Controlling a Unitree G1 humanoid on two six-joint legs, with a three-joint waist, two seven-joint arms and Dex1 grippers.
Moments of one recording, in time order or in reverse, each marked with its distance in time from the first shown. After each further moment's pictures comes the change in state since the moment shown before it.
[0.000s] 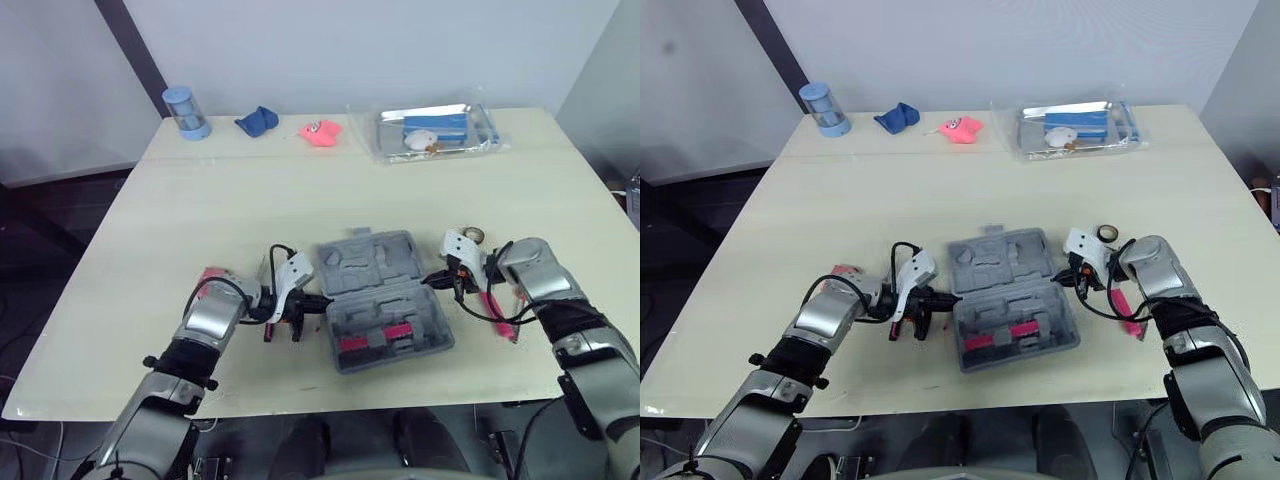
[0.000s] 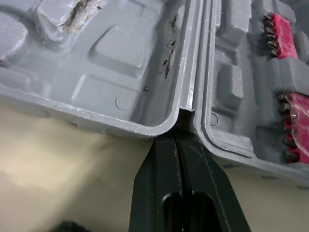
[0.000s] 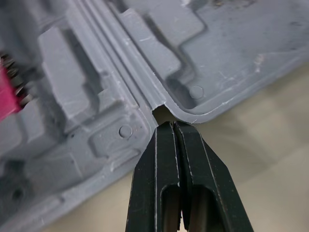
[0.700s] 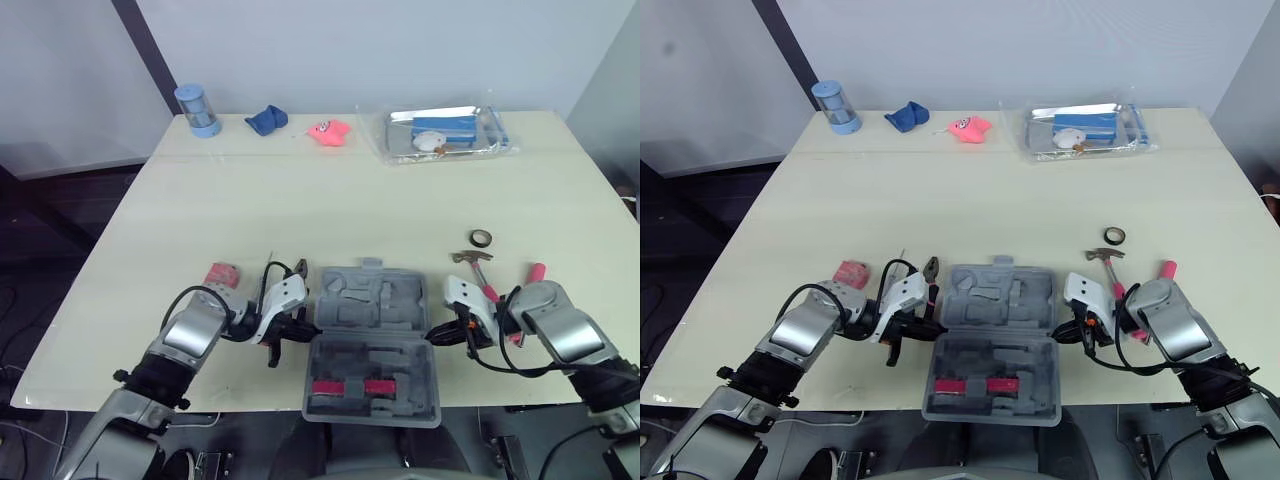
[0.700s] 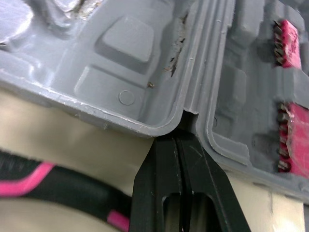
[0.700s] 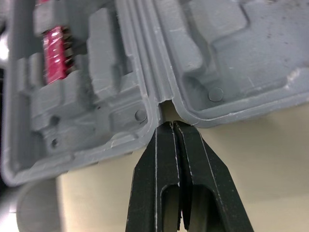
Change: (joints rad) left arm 0.098 0.141 -0.066 -0.163 0.000 0.019 -0.141; right arm 0.335 -0.136 0.049 -0.599 0.150 0.386 0.042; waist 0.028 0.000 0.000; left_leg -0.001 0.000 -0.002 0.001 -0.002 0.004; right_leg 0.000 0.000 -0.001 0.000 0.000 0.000
